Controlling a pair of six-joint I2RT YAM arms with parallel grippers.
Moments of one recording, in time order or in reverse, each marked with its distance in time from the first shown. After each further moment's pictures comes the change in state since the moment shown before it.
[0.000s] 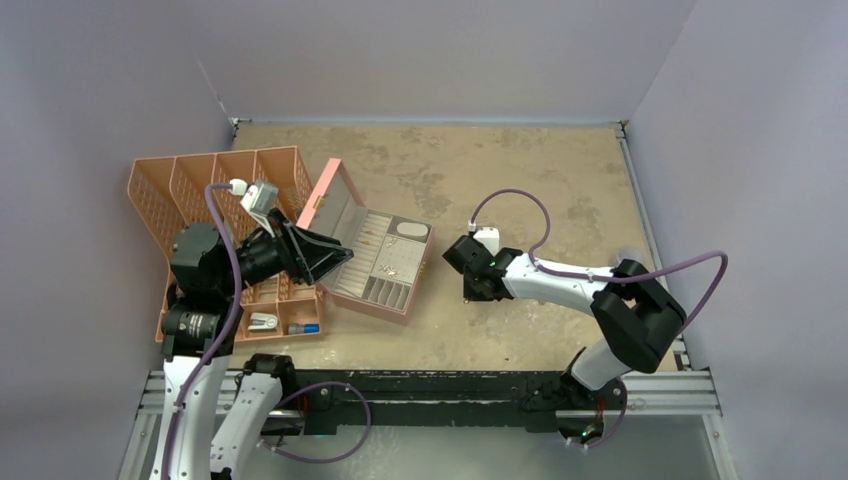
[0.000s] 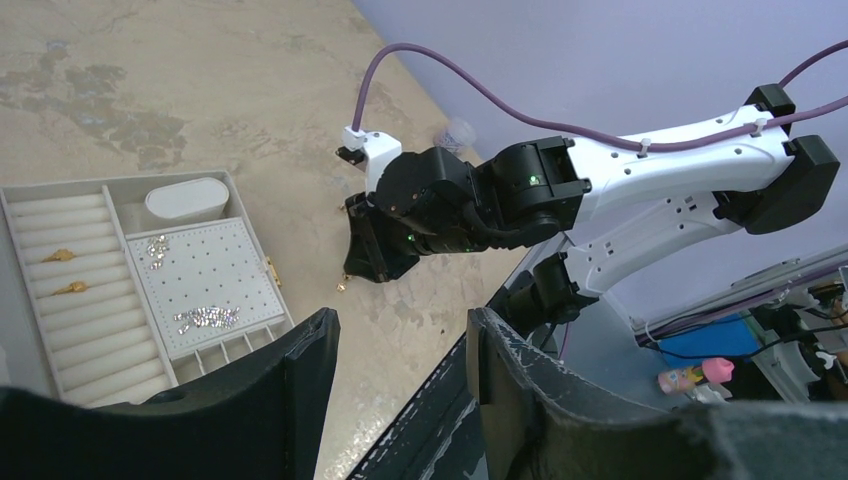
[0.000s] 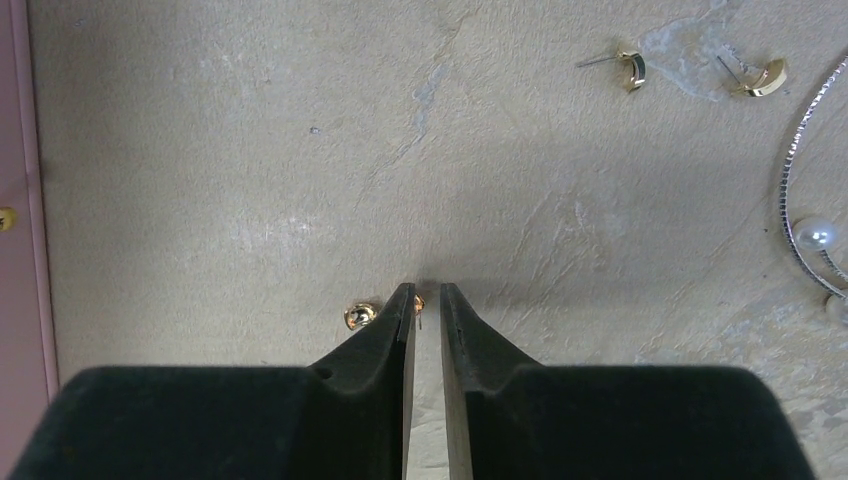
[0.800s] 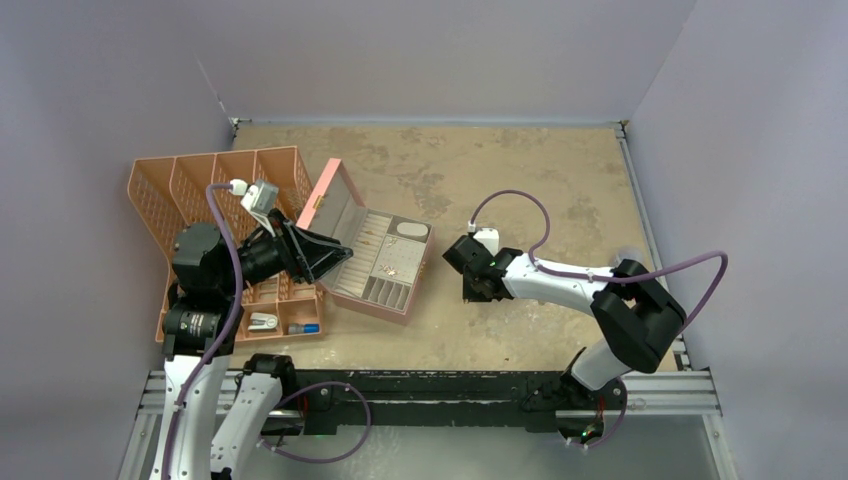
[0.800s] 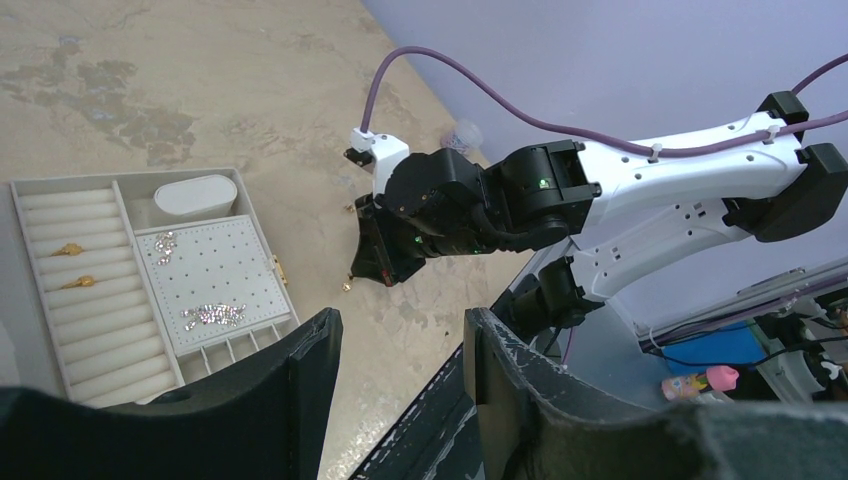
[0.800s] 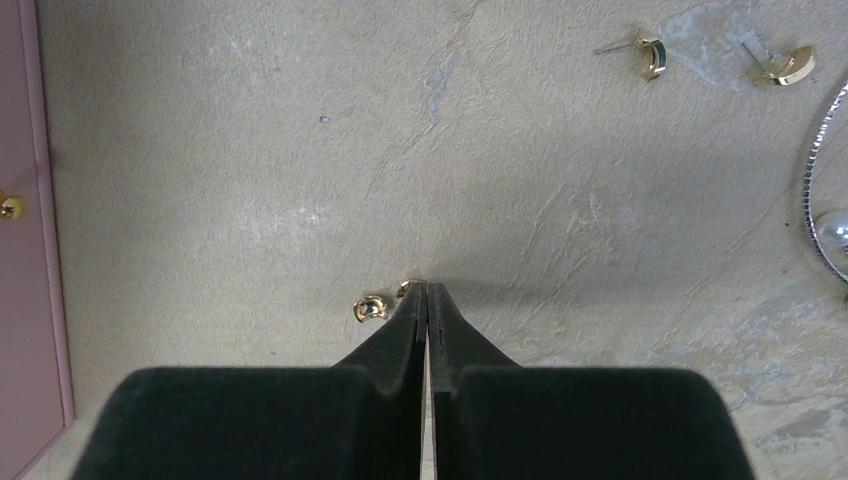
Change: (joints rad) left arm 0.000 0.000 -0.010 -0.003 -0.019 0.000; right arm 0.000 0.000 0.000 -0.002 -0.024 0.006
